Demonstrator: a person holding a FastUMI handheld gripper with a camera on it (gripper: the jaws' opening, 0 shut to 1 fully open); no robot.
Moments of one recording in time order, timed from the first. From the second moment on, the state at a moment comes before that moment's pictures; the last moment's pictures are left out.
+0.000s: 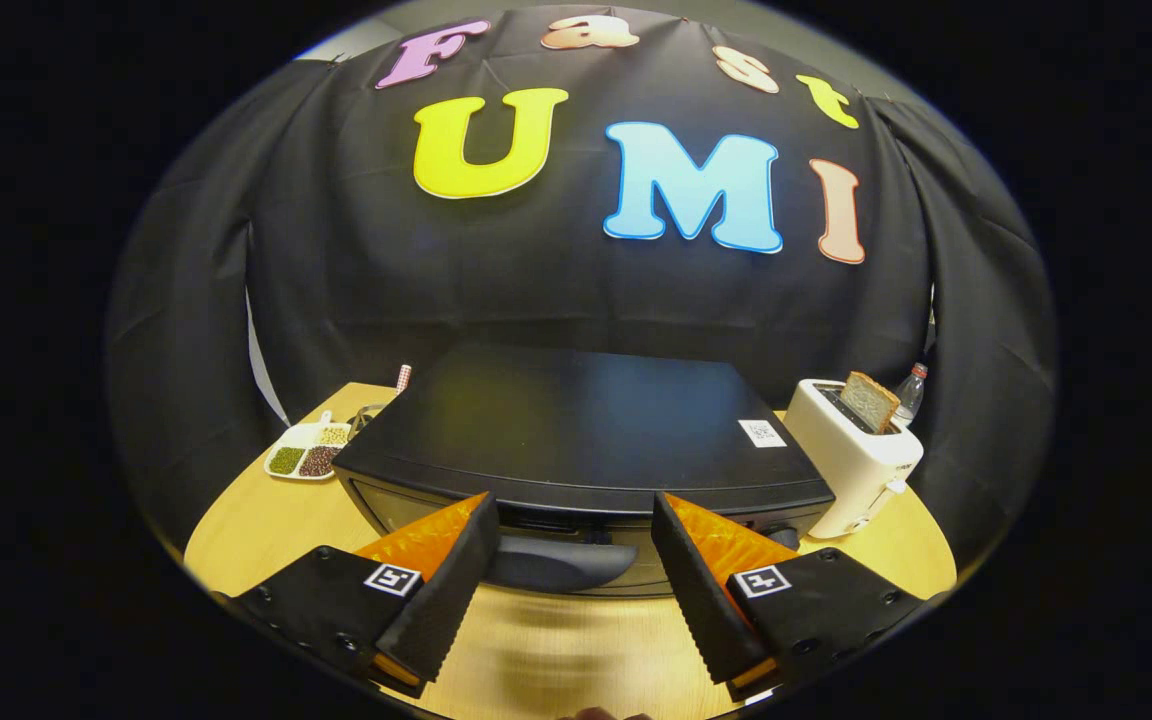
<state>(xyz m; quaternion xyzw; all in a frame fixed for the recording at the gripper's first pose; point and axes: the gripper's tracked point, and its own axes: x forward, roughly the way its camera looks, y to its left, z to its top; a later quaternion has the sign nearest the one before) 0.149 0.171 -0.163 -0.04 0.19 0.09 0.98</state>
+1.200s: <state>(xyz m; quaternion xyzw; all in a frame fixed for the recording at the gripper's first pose) 0.112 0.177 -0.185 -0.02 0.25 0.07 0.96</state>
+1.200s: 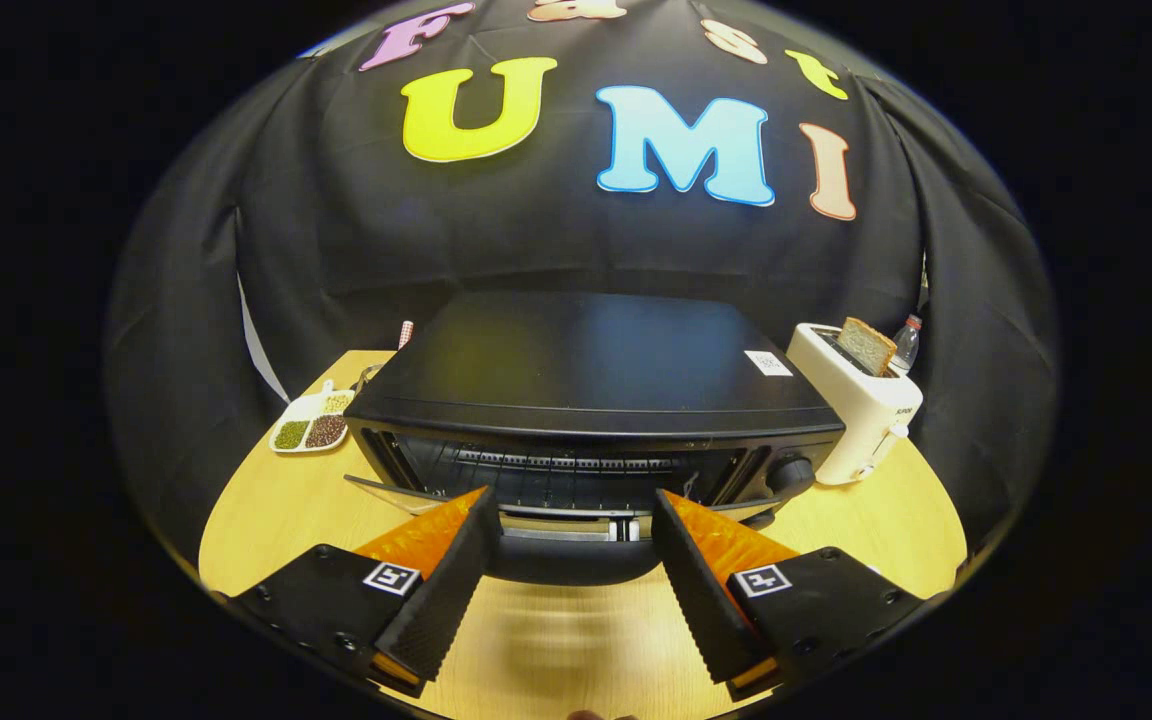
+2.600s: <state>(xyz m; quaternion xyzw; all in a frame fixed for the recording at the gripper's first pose) -0.014 0.117 -0.312 -0.03 0.47 0.09 0.88</state>
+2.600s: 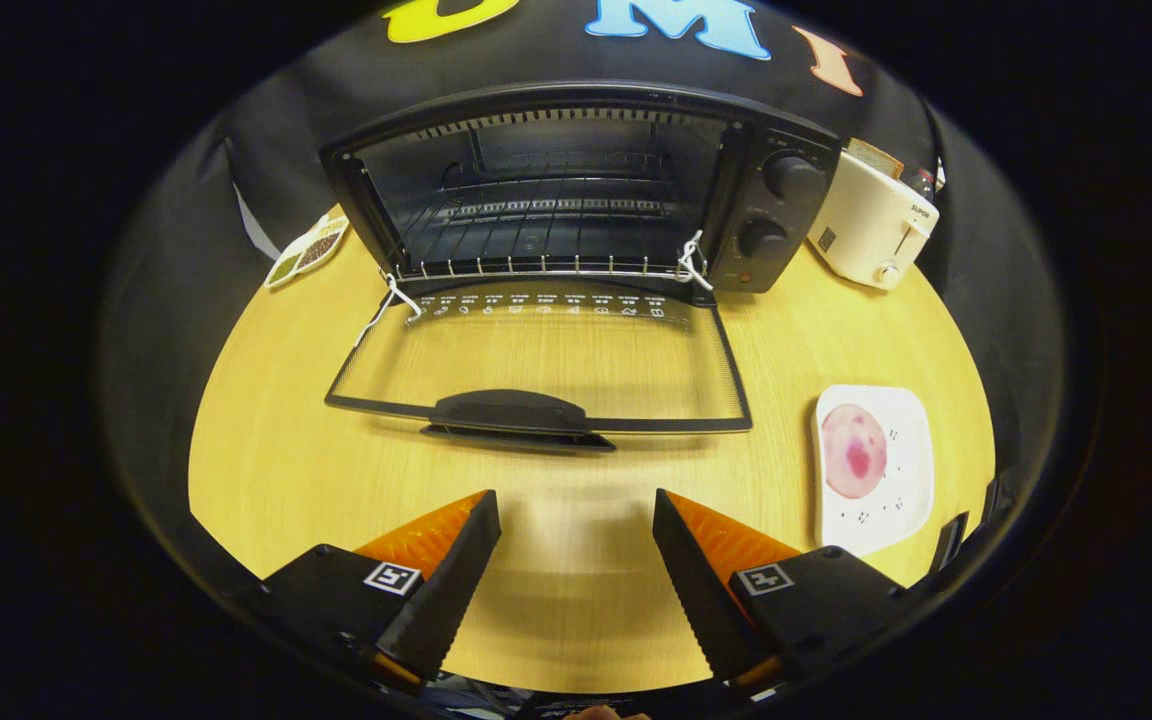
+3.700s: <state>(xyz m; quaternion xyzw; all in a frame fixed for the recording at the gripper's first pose) 0.012 -0.099 -0.257 -0.07 0.42 0.06 0.90</state>
